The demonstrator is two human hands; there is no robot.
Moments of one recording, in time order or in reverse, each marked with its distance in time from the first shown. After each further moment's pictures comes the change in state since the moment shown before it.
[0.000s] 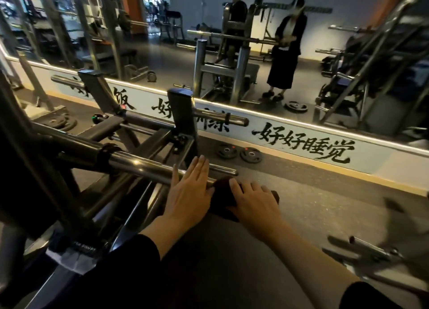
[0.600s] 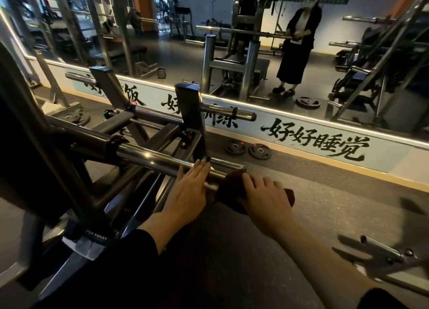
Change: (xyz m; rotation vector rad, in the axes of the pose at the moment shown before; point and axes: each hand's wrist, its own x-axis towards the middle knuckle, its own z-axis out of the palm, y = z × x) left_hand -0.015 -0.007 0.002 -0.137 -0.083 -0.004; right_hand -0.011 0.011 0.010 0.013 0.080 0.079
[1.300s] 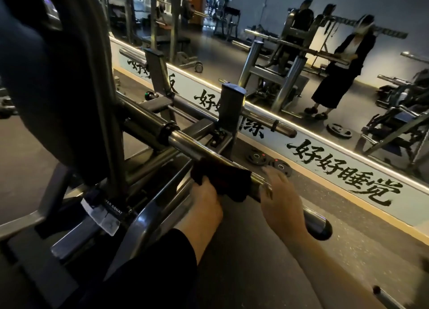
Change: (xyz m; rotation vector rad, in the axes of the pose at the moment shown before) left_hand -0.007 -0.023 -0.011 -1.882 0.597 -1.103; right_hand 0.033 -0.080 -0.018 0.528 0.153 0.016
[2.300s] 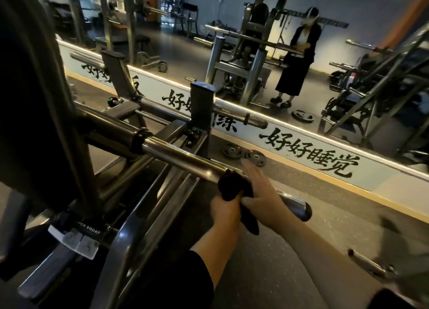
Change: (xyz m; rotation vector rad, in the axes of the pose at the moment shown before) left_hand -0.020 -0.058 0.010 0.508 -0.200 -0.034; right_hand -0.005 -0.007 -0.012 0.102 -0.261 0.122
